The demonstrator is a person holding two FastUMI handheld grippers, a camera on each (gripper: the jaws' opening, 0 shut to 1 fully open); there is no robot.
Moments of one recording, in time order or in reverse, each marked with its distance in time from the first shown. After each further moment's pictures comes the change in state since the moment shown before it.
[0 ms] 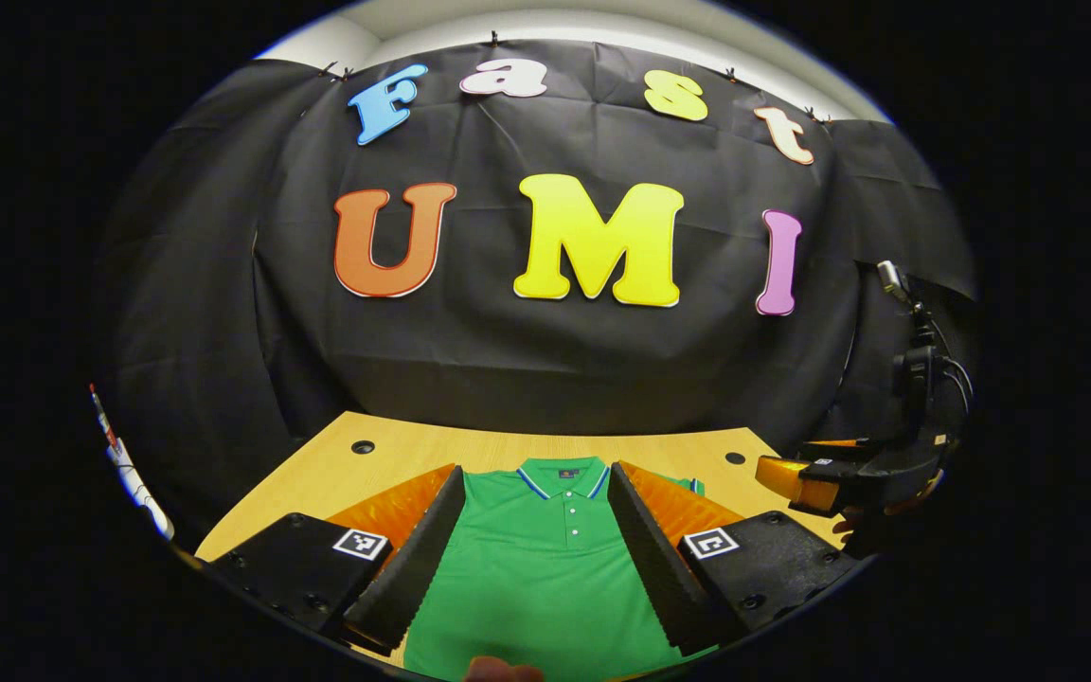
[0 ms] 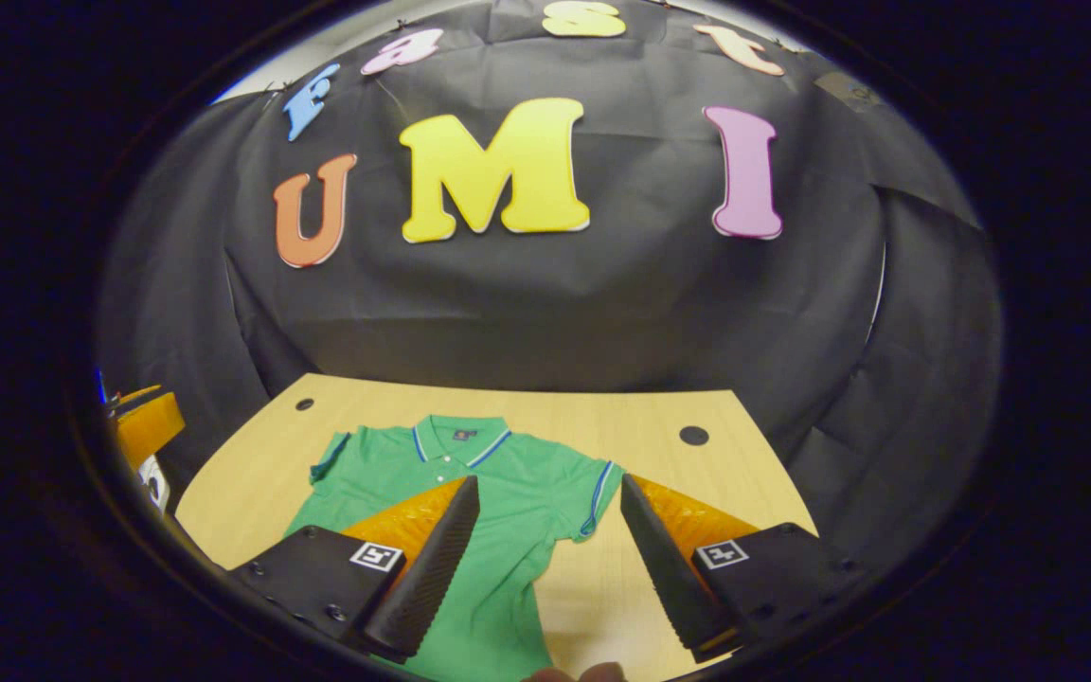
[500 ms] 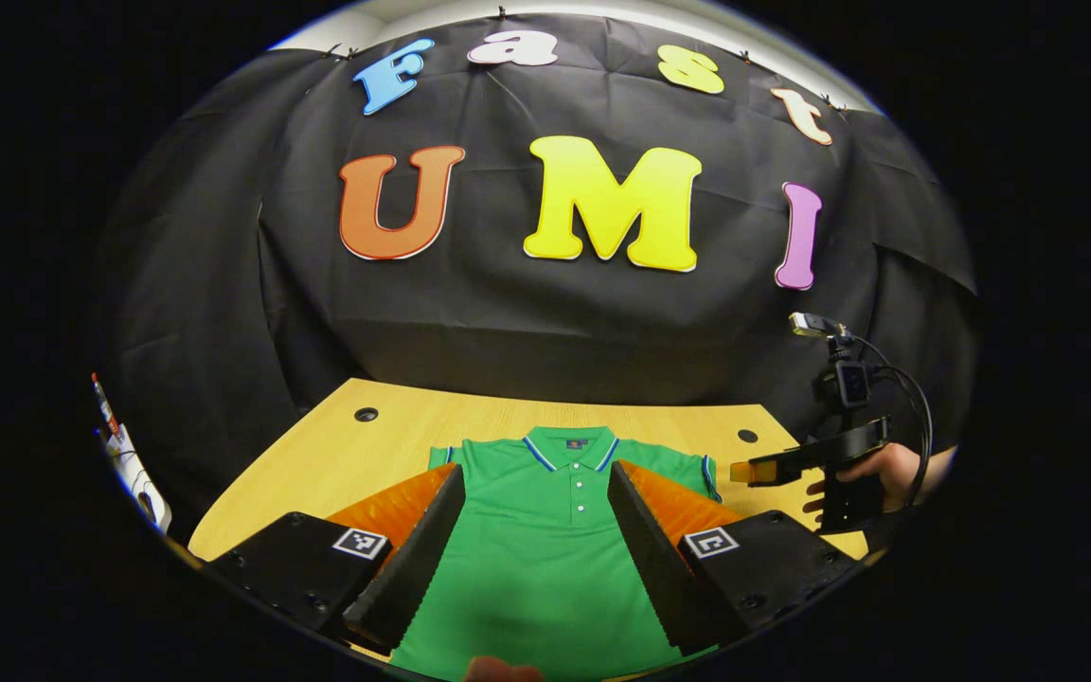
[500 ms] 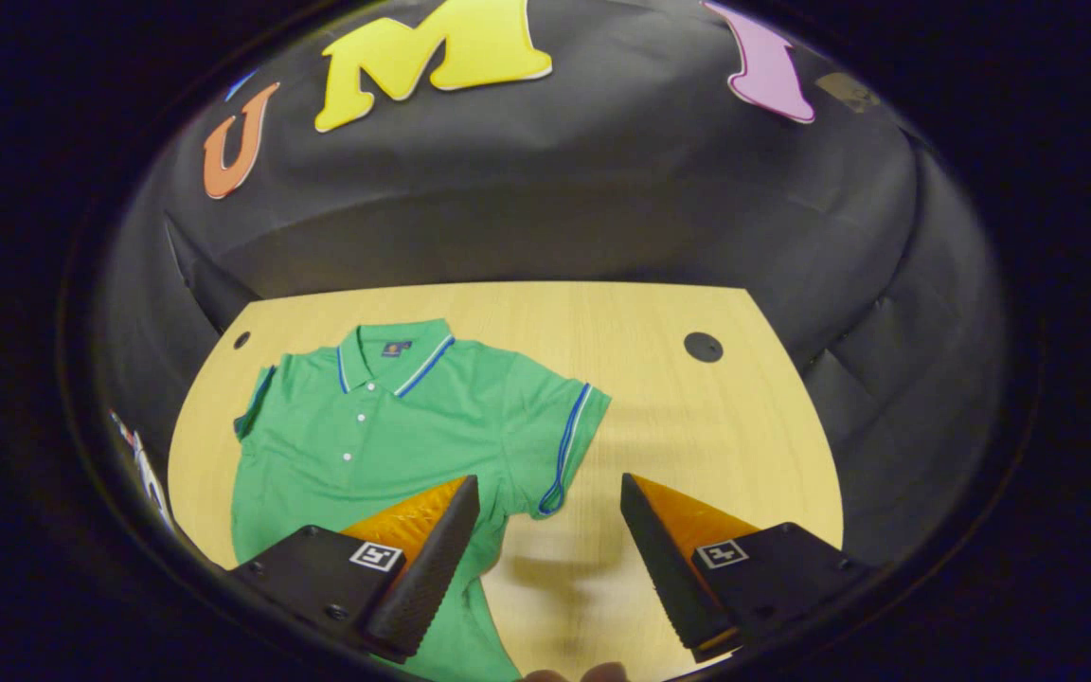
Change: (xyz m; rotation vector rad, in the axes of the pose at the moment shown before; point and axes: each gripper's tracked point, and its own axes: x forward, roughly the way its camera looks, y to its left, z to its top) left arm 0.011 -0.002 -0.028 -0.008 0.105 0.030; right arm 0.114 -0.040 -0.064 0.034 0.365 -0.063
